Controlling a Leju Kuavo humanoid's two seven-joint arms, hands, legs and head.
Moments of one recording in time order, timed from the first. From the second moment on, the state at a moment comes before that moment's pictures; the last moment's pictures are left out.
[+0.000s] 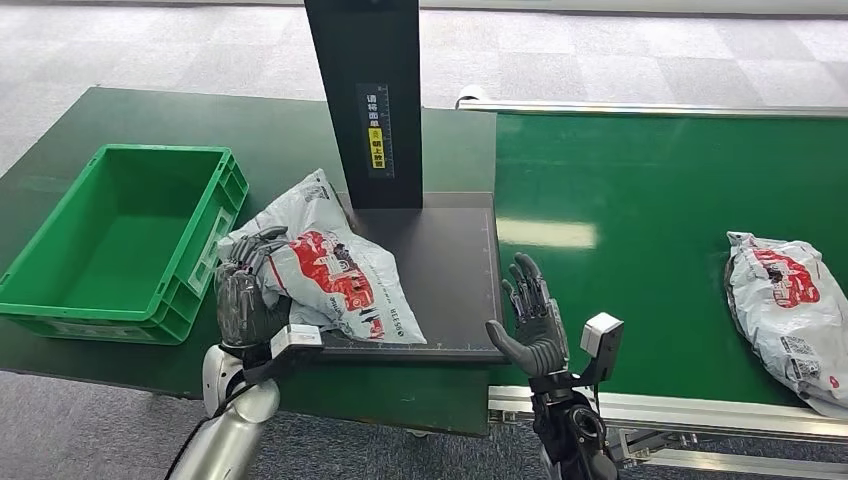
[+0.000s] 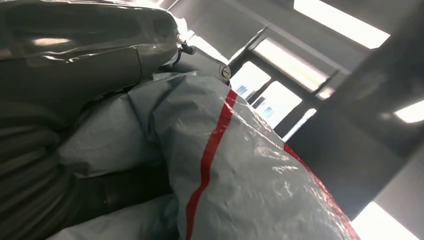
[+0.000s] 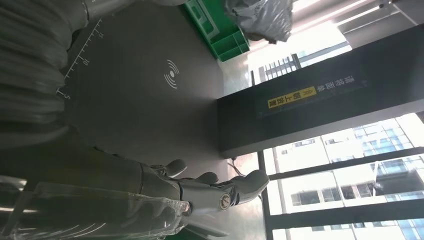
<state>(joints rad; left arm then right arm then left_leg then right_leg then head) -0.29 -0.15 -0.20 -1.18 -0.75 0.67 -0.69 -0.21 0.21 0.02 -1.05 -0.06 0.31 -0.55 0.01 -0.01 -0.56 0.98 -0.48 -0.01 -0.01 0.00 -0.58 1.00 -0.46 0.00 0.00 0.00</state>
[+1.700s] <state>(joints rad) -0.92 0.30 0.22 -0.43 -1.55 0.54 0.25 -0.16 0.16 0.09 -1.02 -0.12 0.30 -0.57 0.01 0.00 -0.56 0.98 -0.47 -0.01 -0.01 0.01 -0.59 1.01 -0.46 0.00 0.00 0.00</state>
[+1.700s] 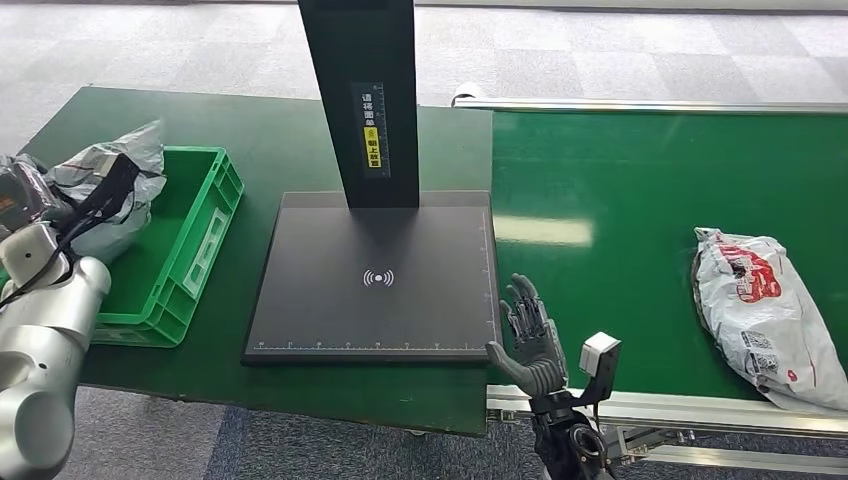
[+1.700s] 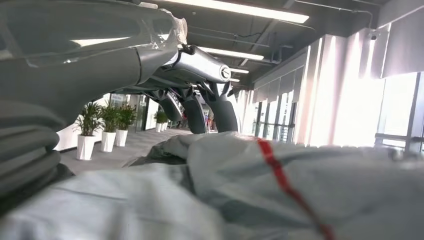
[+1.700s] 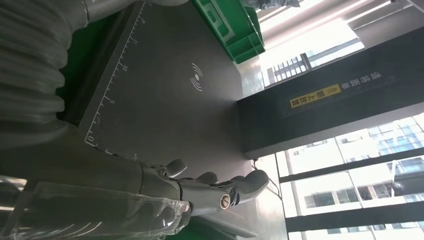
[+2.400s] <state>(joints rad) -0.89 0.41 0.12 -0.31 -1.44 0.59 0.26 -0.16 0.16 0.14 -1.02 -0.14 0.28 -0.56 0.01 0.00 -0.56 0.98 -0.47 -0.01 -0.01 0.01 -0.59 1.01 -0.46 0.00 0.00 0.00</state>
